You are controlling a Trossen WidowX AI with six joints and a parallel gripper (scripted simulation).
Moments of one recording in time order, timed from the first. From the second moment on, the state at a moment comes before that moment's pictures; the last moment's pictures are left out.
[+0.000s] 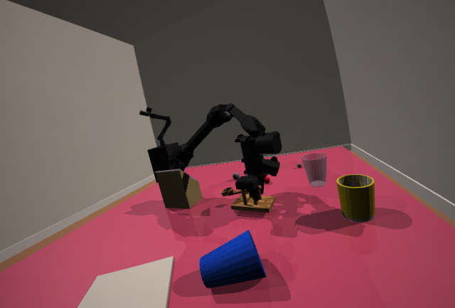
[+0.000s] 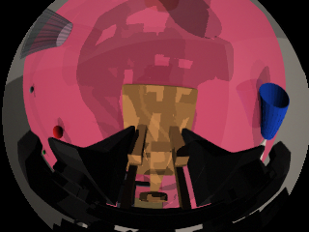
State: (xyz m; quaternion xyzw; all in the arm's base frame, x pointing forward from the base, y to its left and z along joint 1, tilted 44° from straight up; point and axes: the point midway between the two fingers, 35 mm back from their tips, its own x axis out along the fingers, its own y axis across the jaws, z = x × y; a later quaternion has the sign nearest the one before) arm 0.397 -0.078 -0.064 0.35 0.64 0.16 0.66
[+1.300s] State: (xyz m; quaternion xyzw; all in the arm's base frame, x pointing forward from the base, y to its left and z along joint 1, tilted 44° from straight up) arm 0.389 -0.120 -0.023 0.36 0.64 0.16 0.66
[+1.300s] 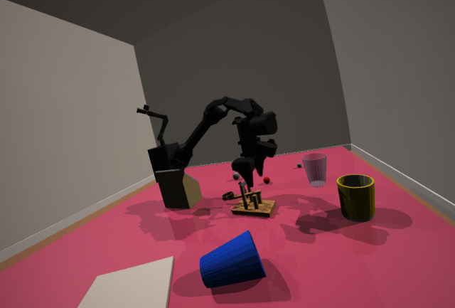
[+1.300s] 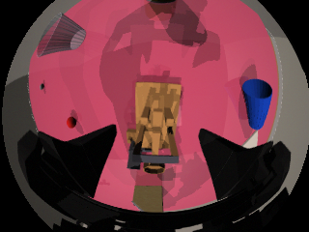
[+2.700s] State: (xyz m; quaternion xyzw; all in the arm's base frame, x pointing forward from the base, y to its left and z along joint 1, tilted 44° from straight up) arm 0.396 -0.081 -0.063 0.36 0.63 0.16 0.67
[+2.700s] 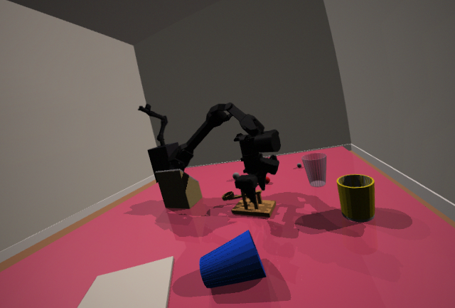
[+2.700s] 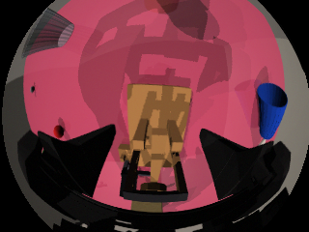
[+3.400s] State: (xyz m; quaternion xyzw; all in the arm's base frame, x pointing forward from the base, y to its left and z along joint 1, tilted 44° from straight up) arm 0.398 -0.067 -0.079 0.36 0.63 0.16 0.67
